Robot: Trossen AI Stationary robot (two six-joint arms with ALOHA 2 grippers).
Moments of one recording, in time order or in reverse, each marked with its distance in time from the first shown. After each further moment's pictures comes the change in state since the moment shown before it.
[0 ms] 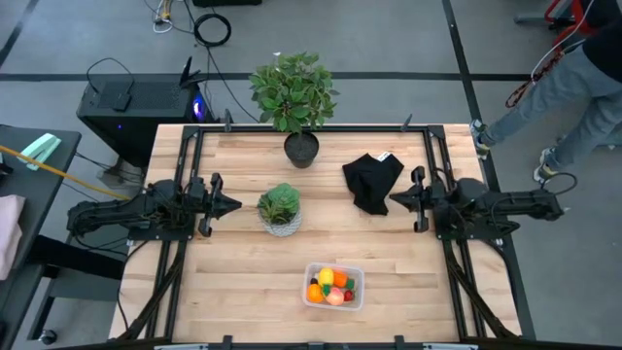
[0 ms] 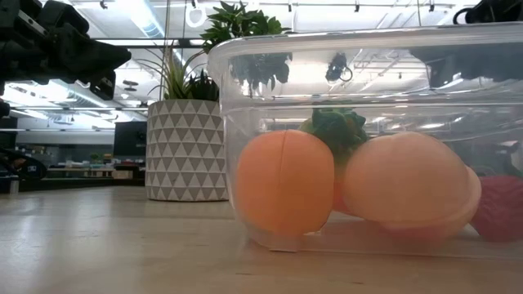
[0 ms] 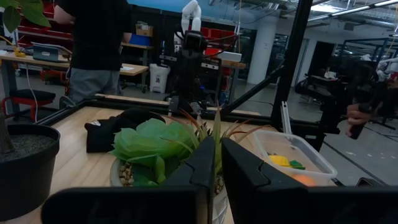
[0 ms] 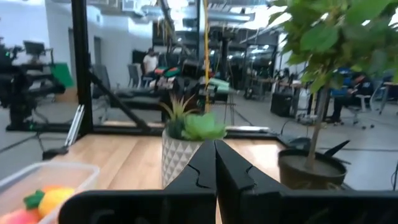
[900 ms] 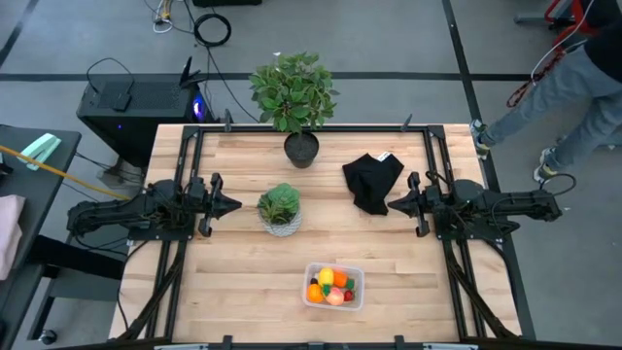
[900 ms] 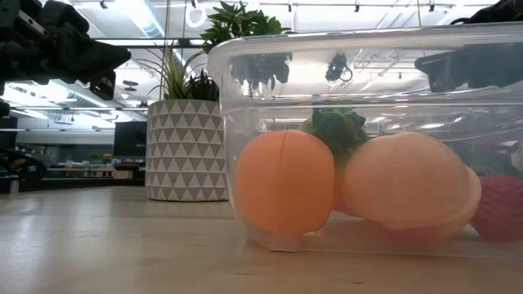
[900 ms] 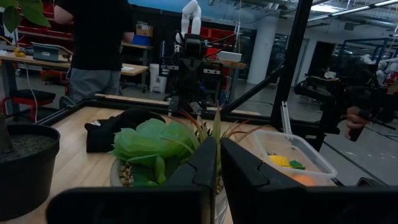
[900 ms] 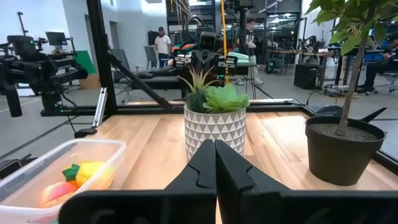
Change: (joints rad) left arm 0.000 0.000 0.000 0.000 0.000 0.000; right arm 0.000 -0.026 0.000 -0.134 -0.073 0.094
